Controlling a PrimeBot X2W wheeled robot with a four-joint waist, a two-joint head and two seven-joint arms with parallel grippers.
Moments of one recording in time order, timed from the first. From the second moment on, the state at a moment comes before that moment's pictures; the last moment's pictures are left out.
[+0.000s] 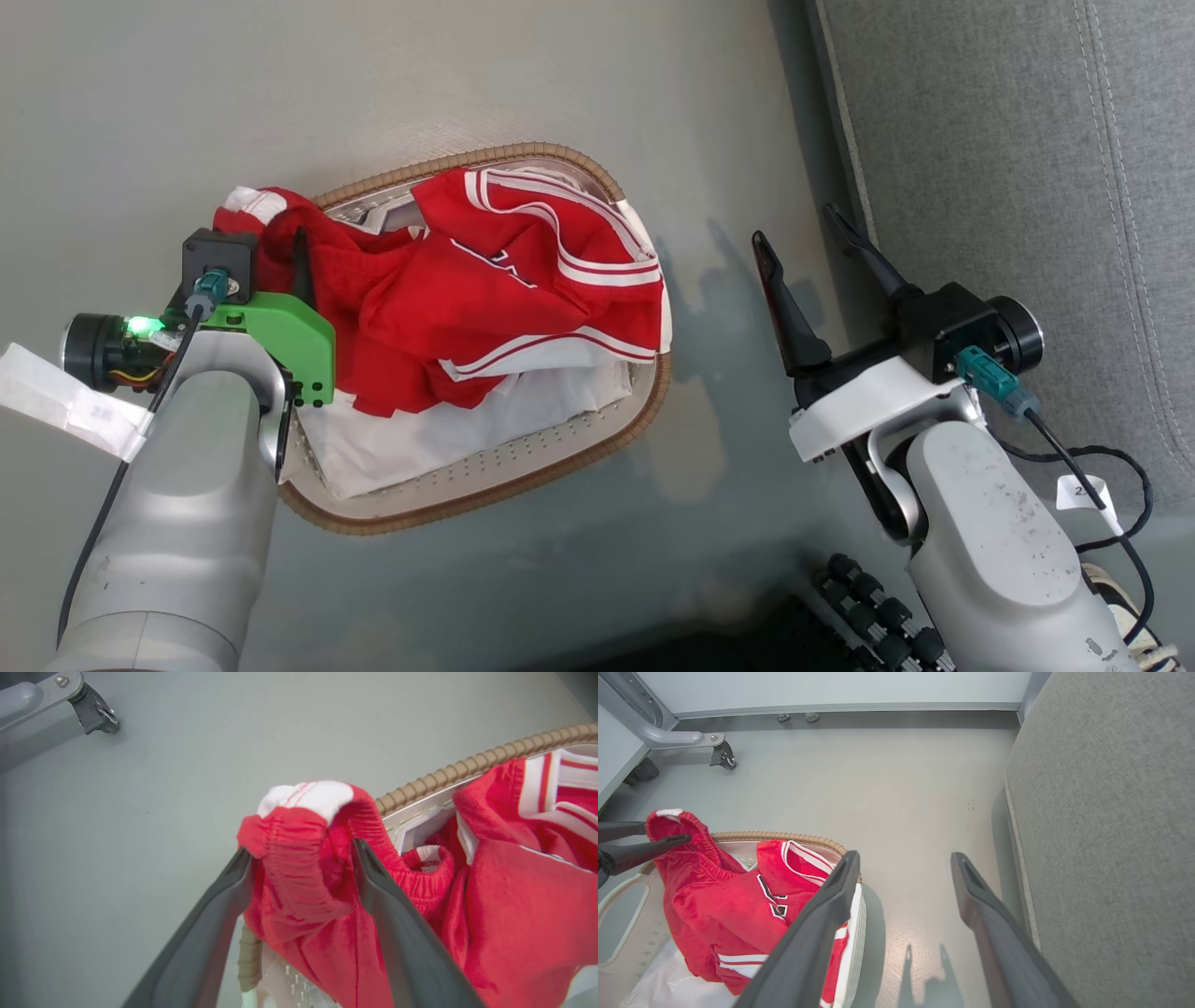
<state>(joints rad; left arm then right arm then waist) -0.85 0.15 -0.20 1.13 -0.08 -0.01 -0.26 -0.46 -0.05 0.24 0.31 0.16 0.13 -0.26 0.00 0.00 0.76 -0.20</state>
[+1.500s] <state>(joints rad) -0.32 0.05 -0.24 0.49 -0.23 -0.09 -0.26 -0.16 -0.05 0.19 0.37 0.16 0.13 -0.26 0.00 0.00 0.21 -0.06</state>
